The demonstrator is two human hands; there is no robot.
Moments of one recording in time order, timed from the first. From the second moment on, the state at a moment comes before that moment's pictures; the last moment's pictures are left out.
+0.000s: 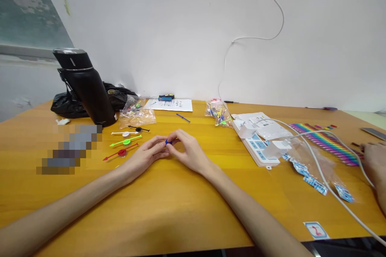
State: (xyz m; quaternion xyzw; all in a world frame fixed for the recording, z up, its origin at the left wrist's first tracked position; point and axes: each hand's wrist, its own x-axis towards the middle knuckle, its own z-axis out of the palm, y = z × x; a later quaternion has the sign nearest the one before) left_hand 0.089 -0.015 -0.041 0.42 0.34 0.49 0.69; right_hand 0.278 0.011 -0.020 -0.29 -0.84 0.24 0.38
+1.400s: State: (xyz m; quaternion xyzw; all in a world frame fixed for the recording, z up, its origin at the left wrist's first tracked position) left_hand 0.088 -0.011 -0.045 0.44 0.31 0.46 0.71; right_hand 0.285 0.092 -0.063 -0.53 -0.81 -0.05 0.25
